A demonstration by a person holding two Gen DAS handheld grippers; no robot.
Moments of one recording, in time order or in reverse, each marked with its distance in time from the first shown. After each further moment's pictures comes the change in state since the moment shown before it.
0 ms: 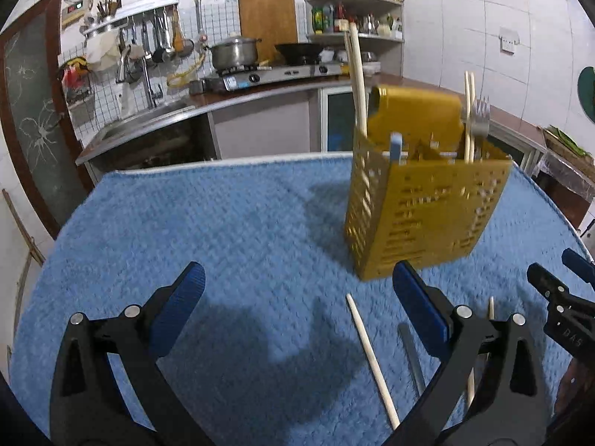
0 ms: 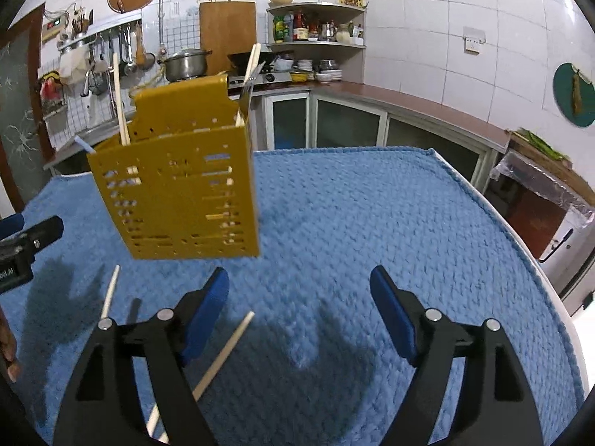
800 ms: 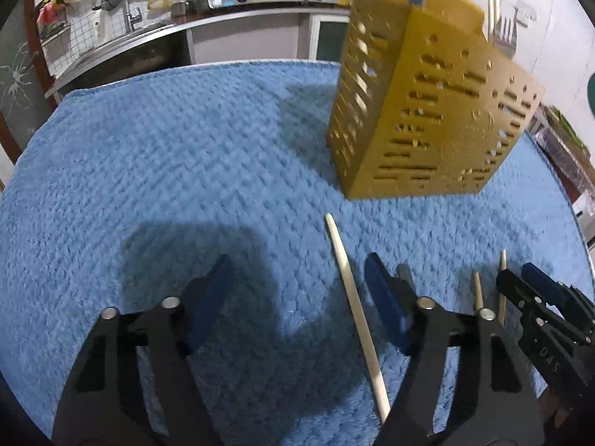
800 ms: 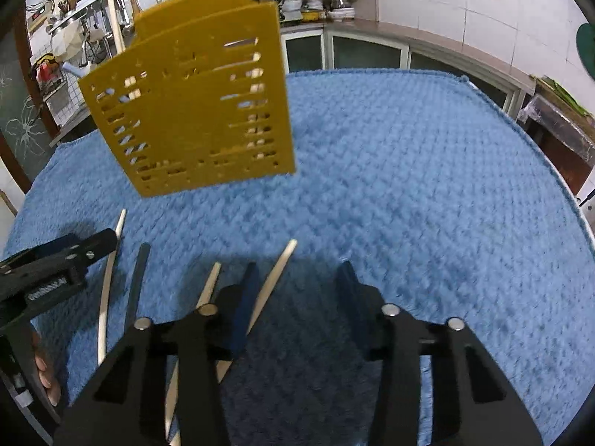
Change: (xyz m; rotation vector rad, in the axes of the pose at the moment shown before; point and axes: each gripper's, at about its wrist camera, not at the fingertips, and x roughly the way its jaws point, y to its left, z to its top) left arm 0.056 -0.015 -0.036 -0.057 0.288 -0.089; right arm 0.041 0.028 -0.031 0.050 0.249 0.089
